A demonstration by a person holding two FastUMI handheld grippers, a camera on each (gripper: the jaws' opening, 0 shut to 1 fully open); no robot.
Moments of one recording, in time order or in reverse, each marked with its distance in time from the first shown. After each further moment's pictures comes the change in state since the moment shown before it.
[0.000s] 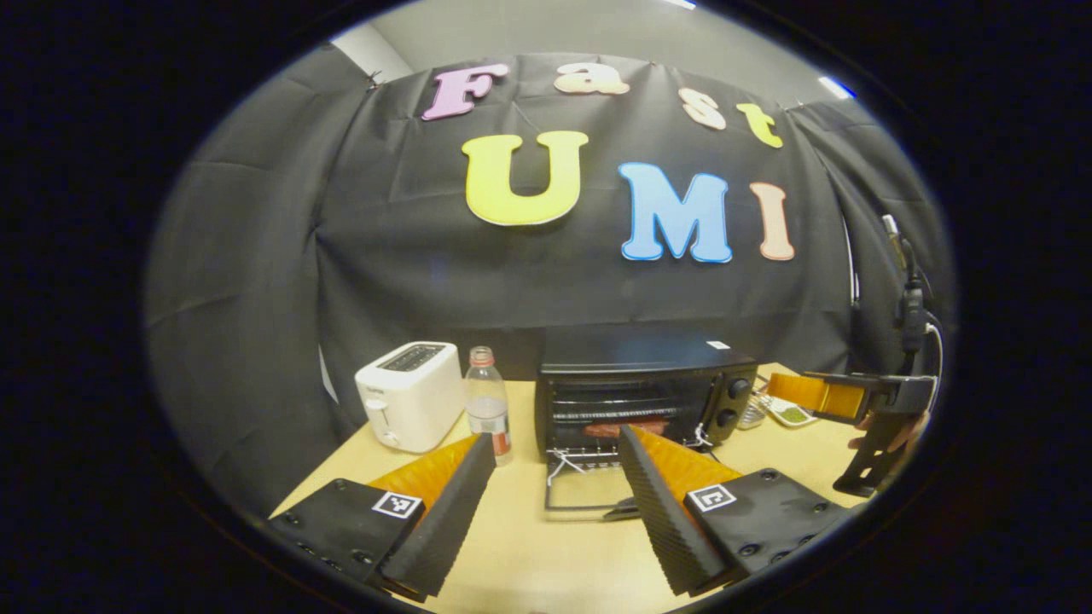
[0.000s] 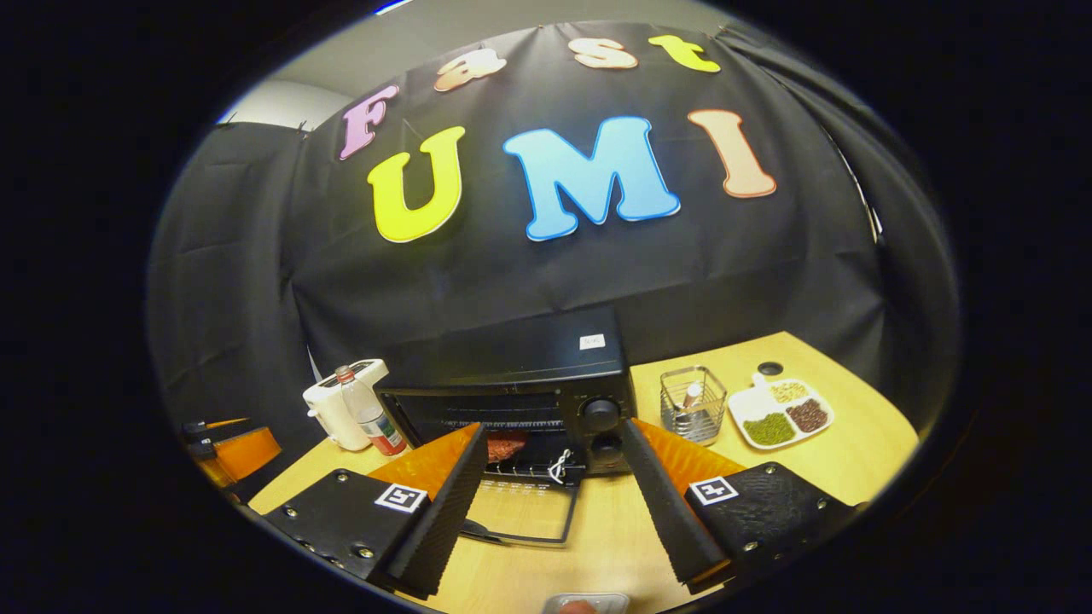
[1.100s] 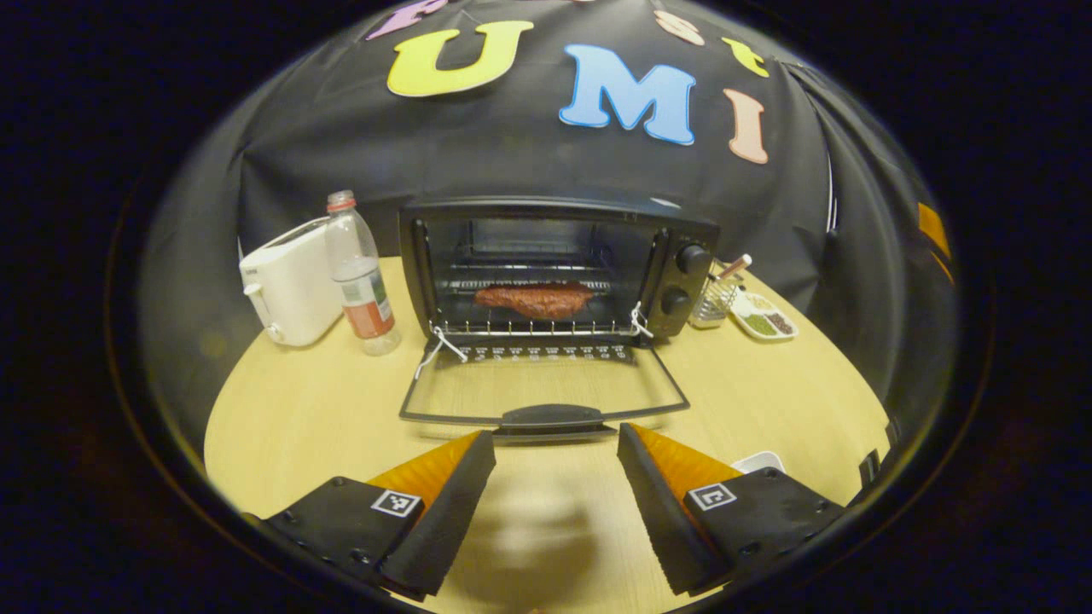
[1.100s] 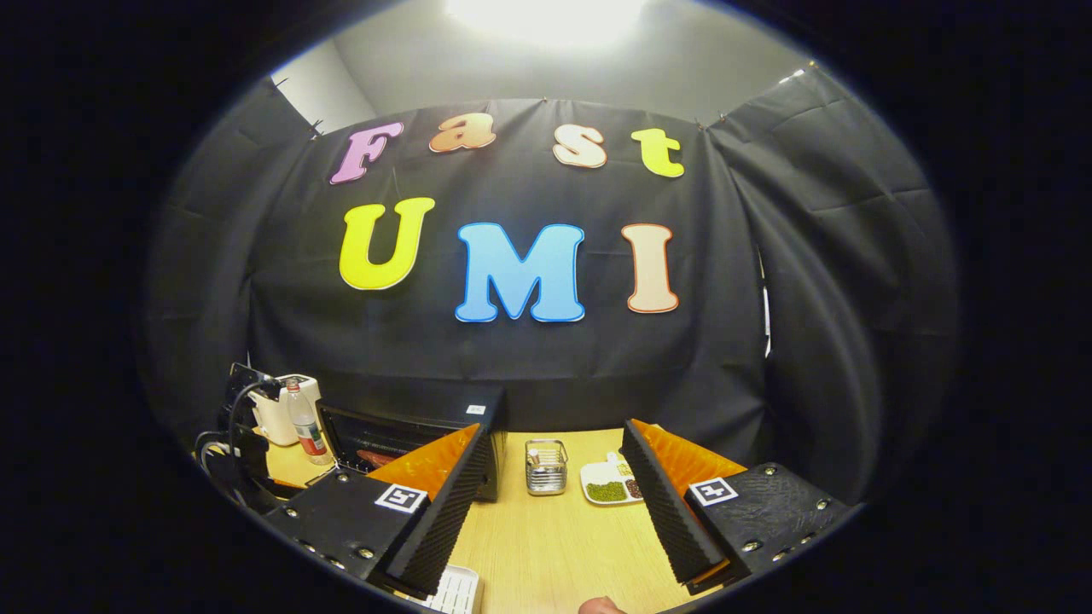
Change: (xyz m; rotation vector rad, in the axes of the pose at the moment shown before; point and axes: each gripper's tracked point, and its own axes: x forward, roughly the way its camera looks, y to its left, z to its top) left arm 0.052 -0.106 -0.149 -0.002 0.438 -0.149; right arm -0.145 -0.087 0.073 -0.184 -0.226 -0.281
